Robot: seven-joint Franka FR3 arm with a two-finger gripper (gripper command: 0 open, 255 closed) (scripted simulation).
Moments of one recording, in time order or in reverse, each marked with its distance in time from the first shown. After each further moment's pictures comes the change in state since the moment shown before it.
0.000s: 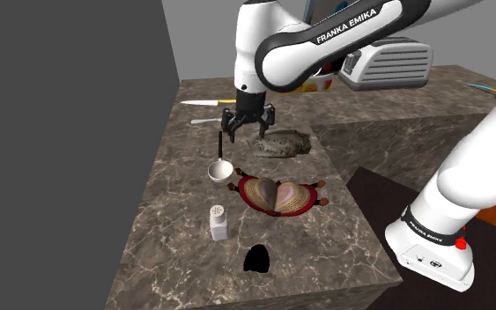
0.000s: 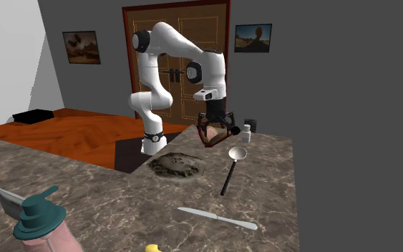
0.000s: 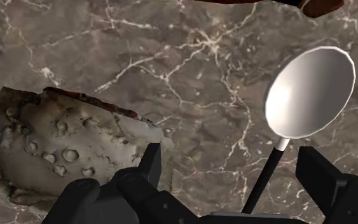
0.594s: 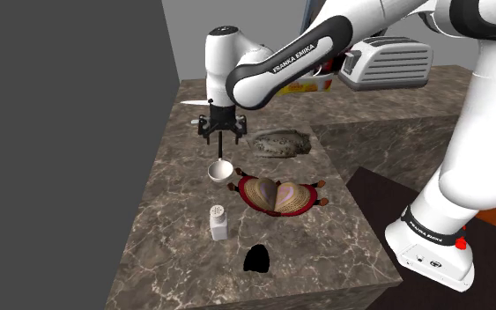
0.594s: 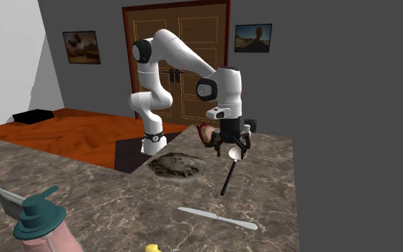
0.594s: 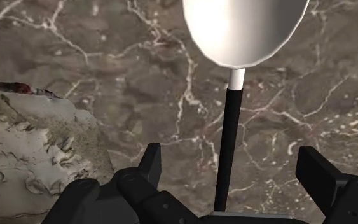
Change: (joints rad) arm 0.043 0.360 -0.020 0.252 -0.297 0.086 0.408
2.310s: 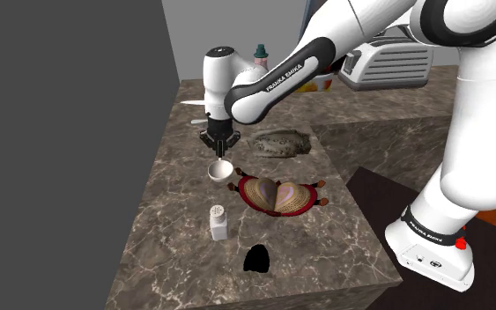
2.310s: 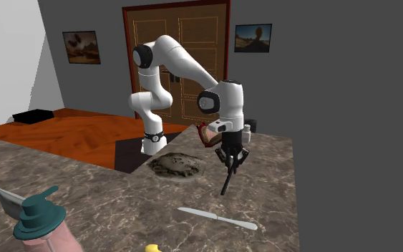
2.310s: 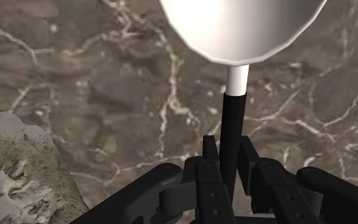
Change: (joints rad) arm 0.031 0.106 -0.036 0.021 -0.078 0.075 0.069
